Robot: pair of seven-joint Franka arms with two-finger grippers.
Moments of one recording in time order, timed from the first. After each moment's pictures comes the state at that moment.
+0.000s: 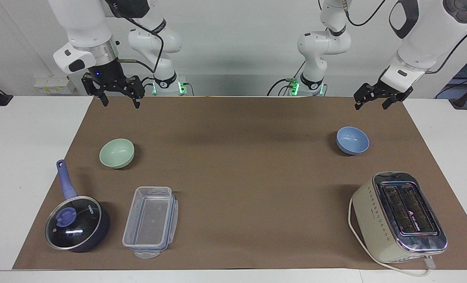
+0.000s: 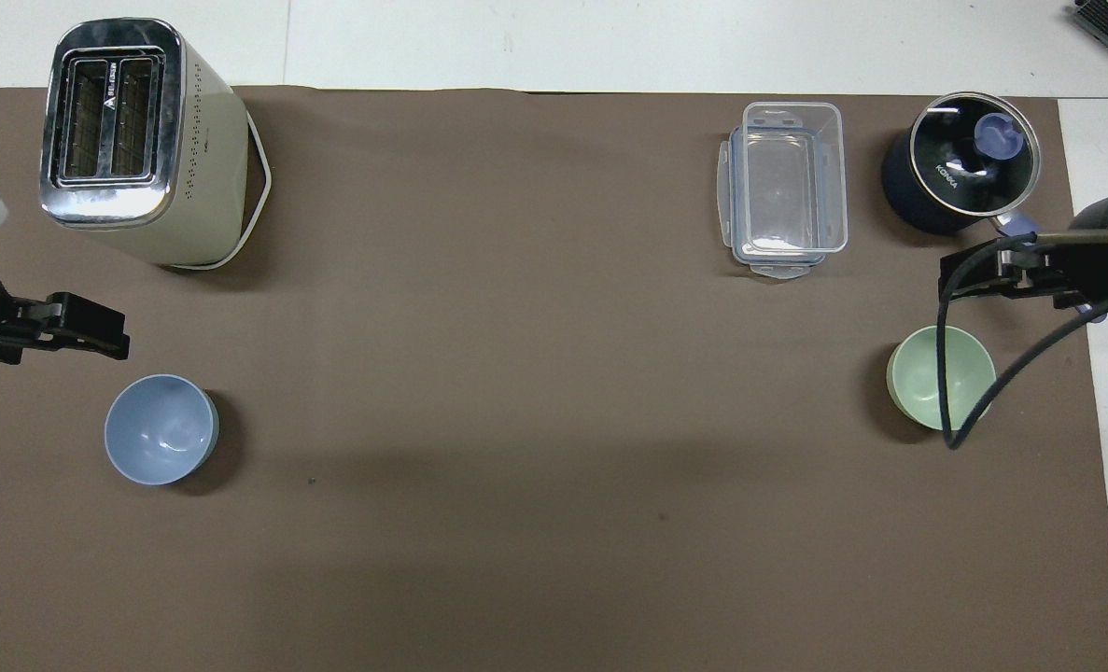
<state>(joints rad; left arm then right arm) 0.01 -0.03 -0.07 -1.66 -0.02 1.53 -0.04 -0.10 0.04 0.18 -1.48 -0.04 1.53 0.15</state>
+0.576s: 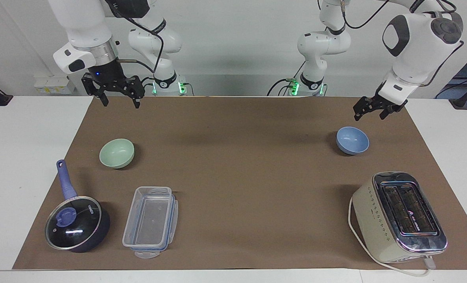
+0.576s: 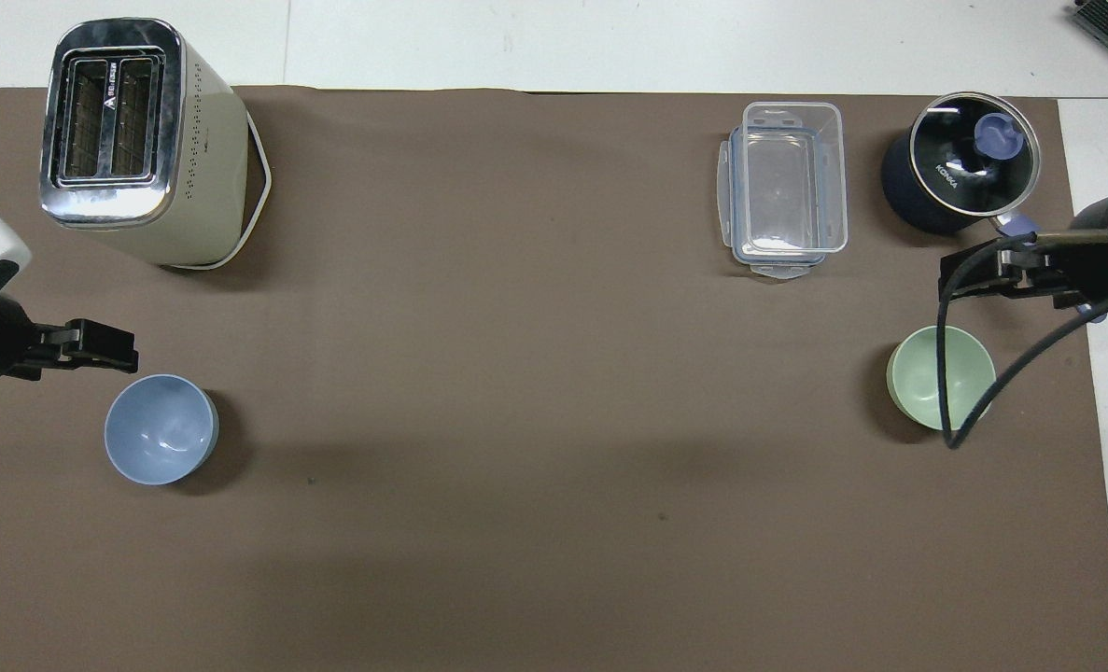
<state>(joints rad) 0.06 -0.09 -0.05 -1.91 -0.02 1.74 0.01 -0.10 0.04 0.18 -1.48 -0.04 1.53 0.15</state>
